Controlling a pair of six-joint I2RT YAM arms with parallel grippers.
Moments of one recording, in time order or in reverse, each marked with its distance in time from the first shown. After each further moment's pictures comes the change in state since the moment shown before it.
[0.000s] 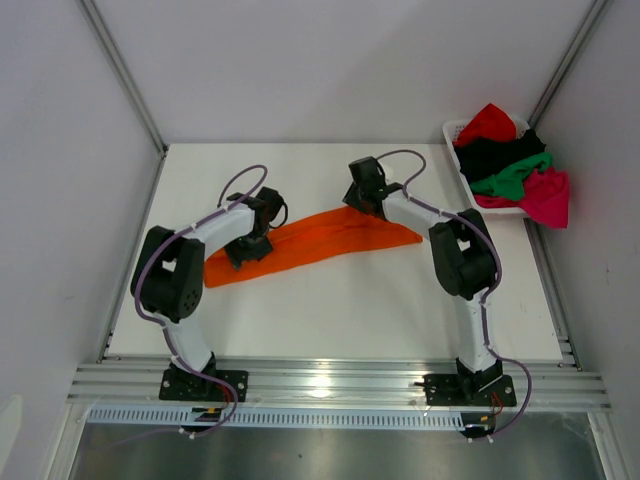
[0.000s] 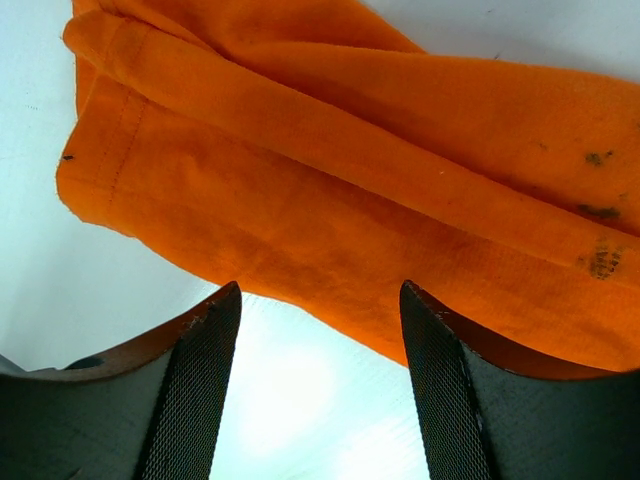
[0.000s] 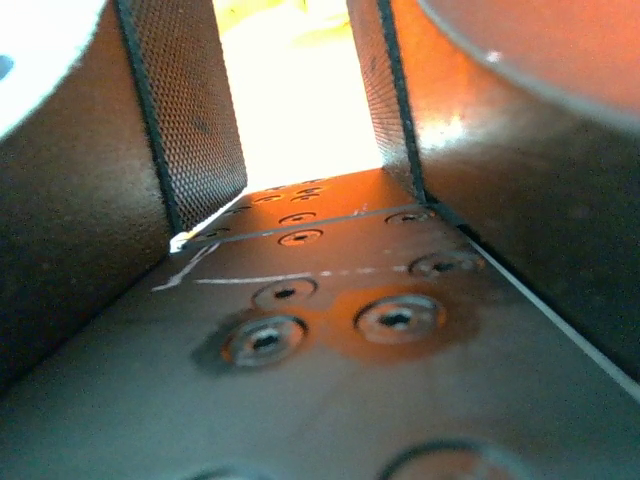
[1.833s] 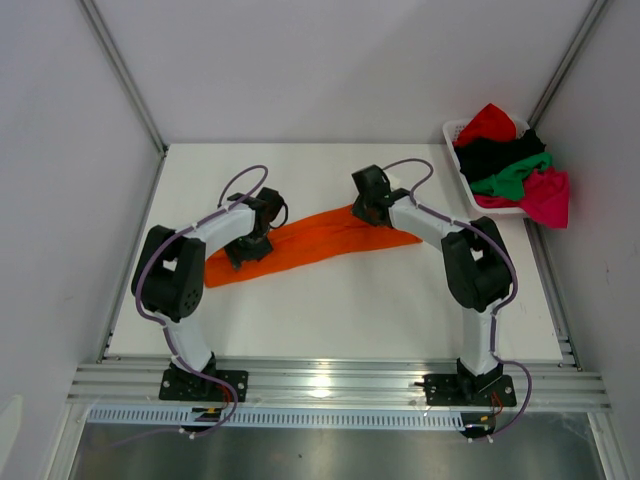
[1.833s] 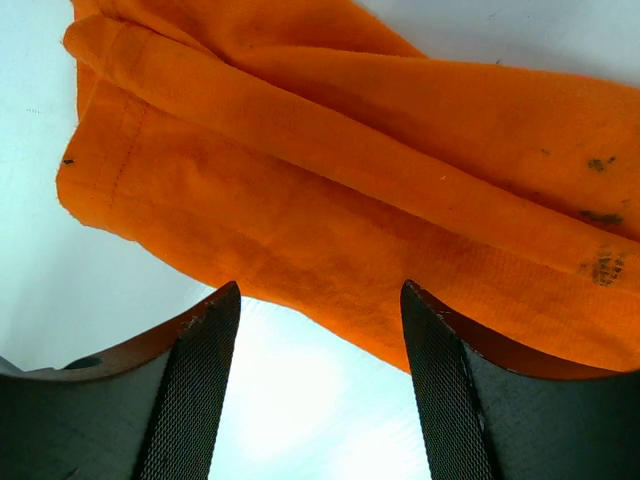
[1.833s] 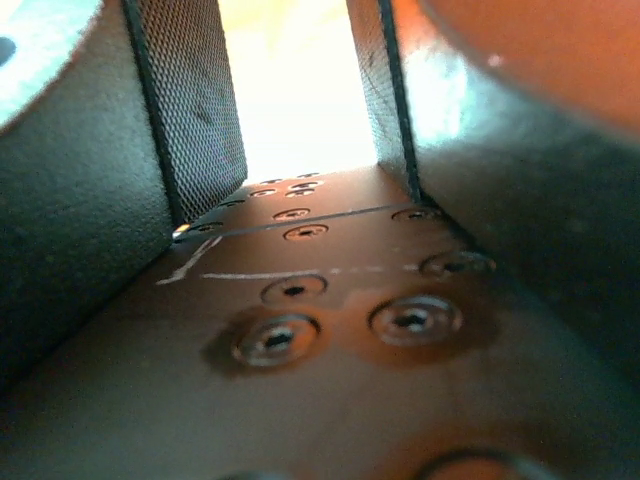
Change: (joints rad) left arm 0.000 0.007 0.000 0.004 -0.008 0.000; right arm 0.024 -0.127 -0.117 -0.109 0.042 0.027
